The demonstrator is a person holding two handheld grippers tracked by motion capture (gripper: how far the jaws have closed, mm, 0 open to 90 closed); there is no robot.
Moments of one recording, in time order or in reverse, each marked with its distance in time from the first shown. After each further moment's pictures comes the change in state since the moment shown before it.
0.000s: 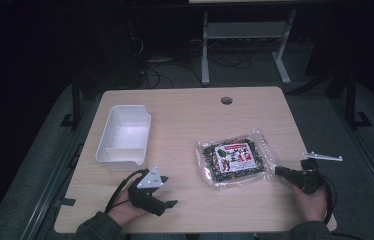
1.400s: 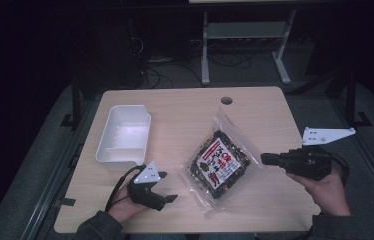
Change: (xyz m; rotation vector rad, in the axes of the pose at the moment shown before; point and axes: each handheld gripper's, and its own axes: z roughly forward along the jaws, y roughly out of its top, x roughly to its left) left arm 0.013 0.003 0.000 -0.069 0.015 -0.063; right arm 0.112 0.073 -0.085 -0.058 0.467 -0.568
